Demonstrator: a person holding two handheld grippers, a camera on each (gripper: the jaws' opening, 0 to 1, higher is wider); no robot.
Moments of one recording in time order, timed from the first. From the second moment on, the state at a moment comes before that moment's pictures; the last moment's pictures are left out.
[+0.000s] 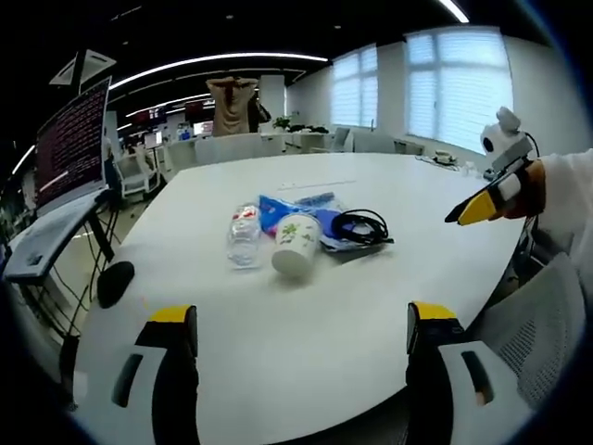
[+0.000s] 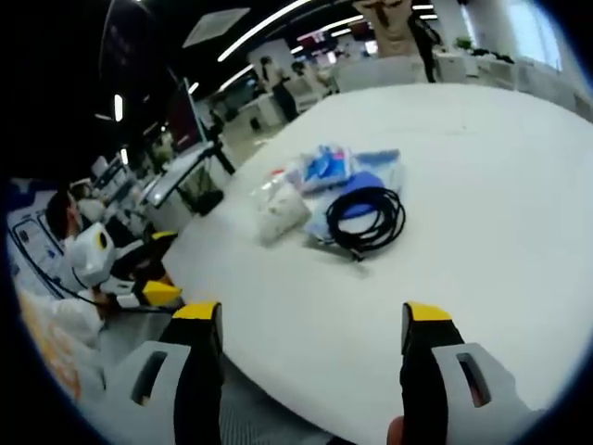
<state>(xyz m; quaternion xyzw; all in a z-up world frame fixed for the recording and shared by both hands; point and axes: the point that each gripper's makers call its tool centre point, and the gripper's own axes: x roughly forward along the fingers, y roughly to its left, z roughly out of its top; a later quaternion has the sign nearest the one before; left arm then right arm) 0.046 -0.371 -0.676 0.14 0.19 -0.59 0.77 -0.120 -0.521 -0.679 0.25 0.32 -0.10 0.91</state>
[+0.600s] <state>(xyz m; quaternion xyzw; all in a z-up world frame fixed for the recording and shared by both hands) 0.040 -0.369 -0.686 0.17 0.21 -0.60 0.75 -0.124 -0.525 -0.678 0.25 0.33 -0.11 0.90</state>
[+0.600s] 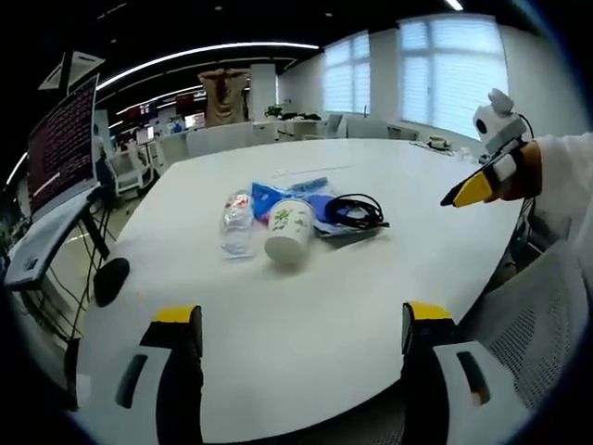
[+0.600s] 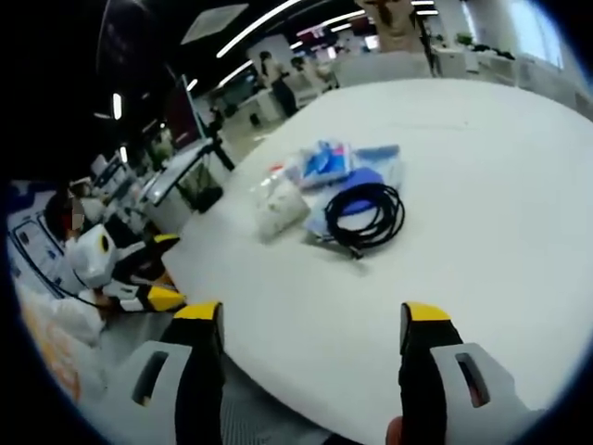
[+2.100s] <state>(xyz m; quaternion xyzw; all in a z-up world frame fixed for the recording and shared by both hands) 0.042 -0.365 -0.693 0.19 0.22 -0.59 0.75 -0.101 -0.534 -0.674 0.28 0.31 -0.10 0.90</state>
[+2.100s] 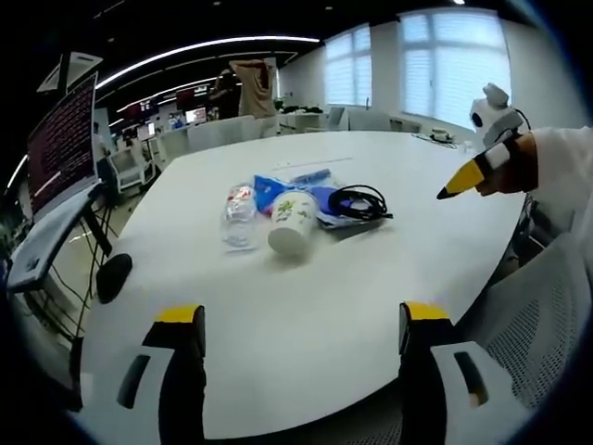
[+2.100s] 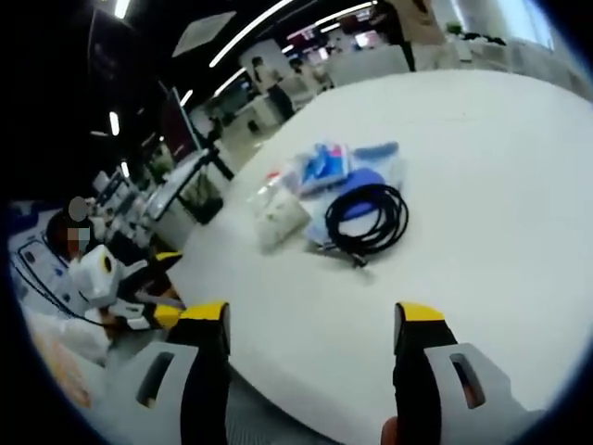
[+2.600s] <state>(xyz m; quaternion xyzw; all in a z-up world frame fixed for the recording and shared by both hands) 0.036 -0.366 -0.697 0.19 0.22 -0.60 0.74 -0.052 -0.575 -0.634 0.27 0.27 -0.09 0.92</state>
